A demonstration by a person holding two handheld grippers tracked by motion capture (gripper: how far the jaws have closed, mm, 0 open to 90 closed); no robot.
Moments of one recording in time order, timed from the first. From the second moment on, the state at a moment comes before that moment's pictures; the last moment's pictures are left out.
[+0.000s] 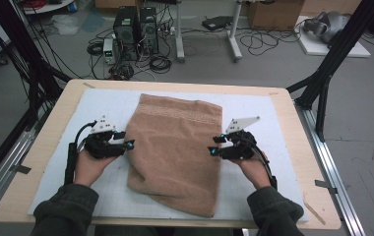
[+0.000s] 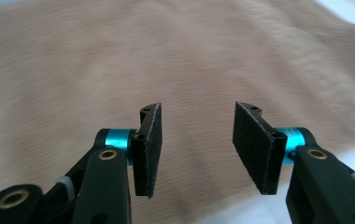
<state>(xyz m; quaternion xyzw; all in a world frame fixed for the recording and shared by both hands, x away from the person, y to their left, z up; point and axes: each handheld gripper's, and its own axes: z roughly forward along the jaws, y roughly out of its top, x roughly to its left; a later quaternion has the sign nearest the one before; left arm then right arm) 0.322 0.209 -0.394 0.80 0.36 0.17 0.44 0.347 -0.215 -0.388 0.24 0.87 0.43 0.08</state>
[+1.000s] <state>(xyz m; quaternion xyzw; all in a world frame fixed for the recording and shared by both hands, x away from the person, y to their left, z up) 0.245 0.215 -0.408 0.80 0.34 0.16 0.46 0.287 -0.210 -0.408 0.18 0.89 0.41 0.10</state>
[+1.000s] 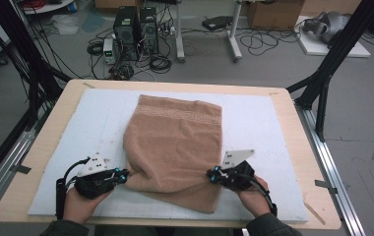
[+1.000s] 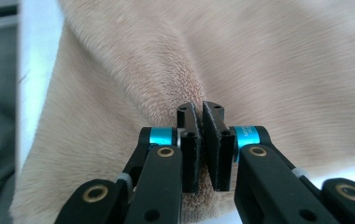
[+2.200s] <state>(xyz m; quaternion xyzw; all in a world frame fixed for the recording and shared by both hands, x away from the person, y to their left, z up) 0.346 0.192 -0.429 0.81 0.38 0.16 0.41 0.302 -0.177 -0.412 0.17 0.90 0.39 0.08</state>
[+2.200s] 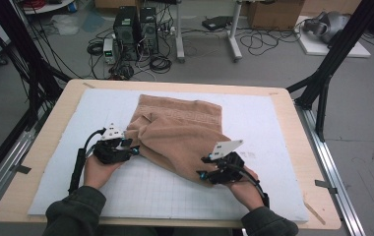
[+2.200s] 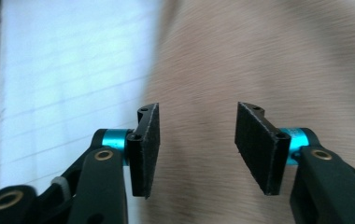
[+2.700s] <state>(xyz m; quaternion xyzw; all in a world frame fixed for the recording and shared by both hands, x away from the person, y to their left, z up) 0.299 0.192 -0.413 0.82 0.35 0.18 0.42 0.300 -0.177 -0.418 0.15 0.91 0.39 0.07</state>
